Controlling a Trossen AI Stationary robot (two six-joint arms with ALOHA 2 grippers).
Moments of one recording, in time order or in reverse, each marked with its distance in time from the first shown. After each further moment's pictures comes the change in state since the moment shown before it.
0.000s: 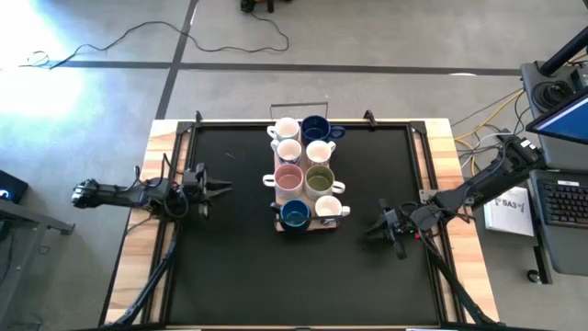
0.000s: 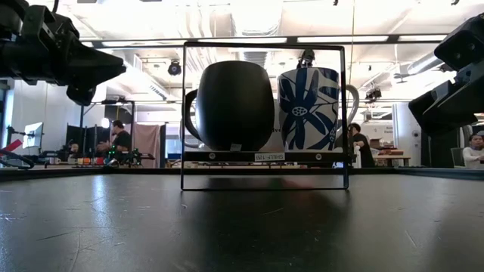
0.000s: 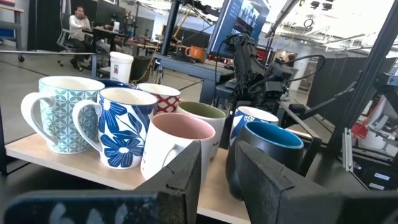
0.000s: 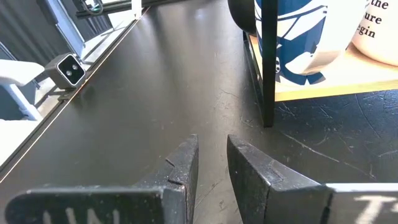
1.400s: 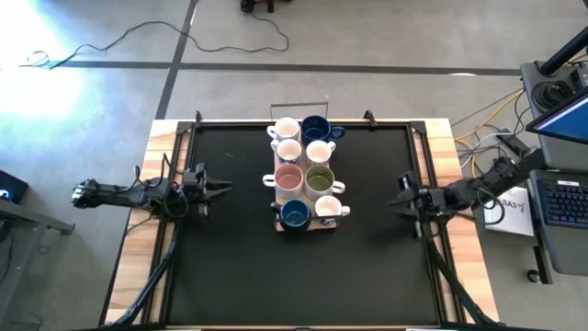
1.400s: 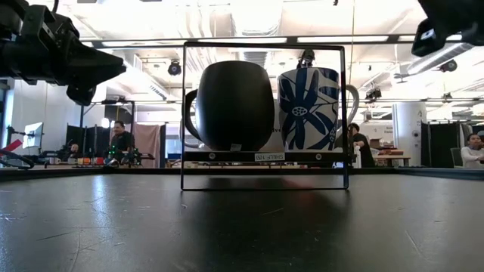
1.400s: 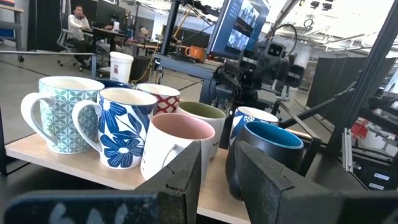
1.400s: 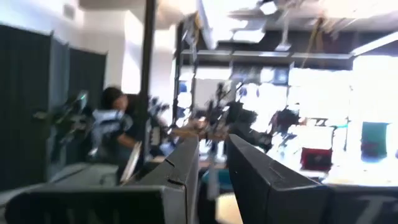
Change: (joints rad) left arm 0.000 0.001 0.001 0.000 0.001 0.000; right arm -0.076 -0.632 -0.018 0.061 0.002 -0.507
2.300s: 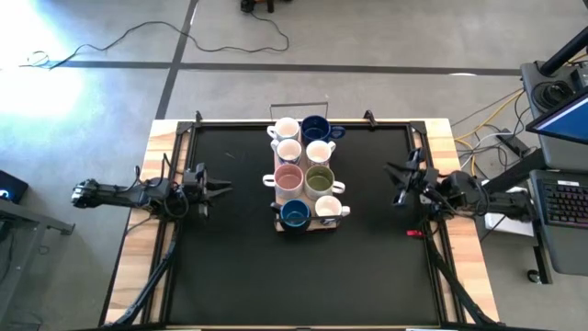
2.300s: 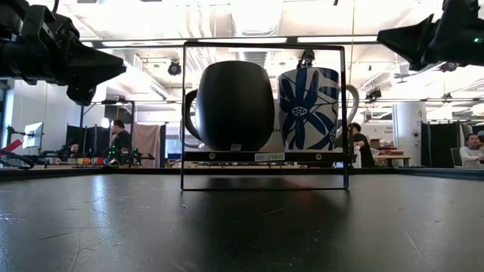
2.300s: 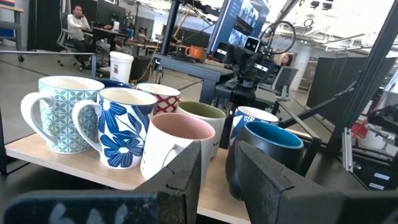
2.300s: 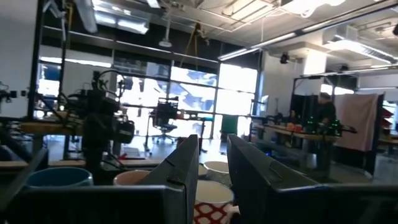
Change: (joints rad) left arm 0.000 0.003 0.000 0.002 0.000 0.000; right arm -0.529 -0.101 -0.001 -0.064 0.000 -0.071
